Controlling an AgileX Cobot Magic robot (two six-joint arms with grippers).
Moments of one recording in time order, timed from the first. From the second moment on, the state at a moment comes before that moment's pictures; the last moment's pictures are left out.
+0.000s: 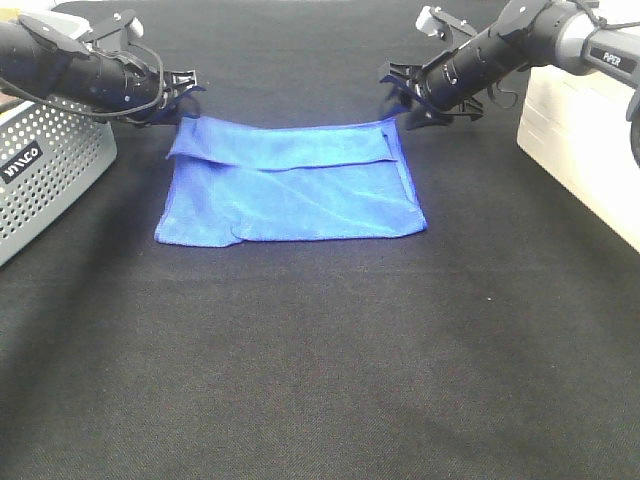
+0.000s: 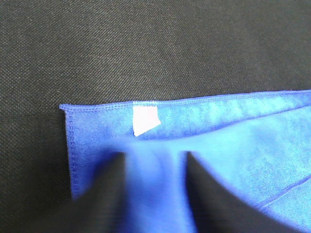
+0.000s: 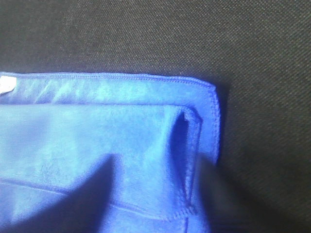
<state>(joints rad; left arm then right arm) -0.10 2.41 -1.84 -0.99 0.37 0.72 0.13 2.64 -2.36 0.60 0.79 -0.27</state>
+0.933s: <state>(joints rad) -0.13 2.14 -1.41 -0.86 0.51 0.55 0.13 2.51 -2.26 0.56 1.21 -0.20</state>
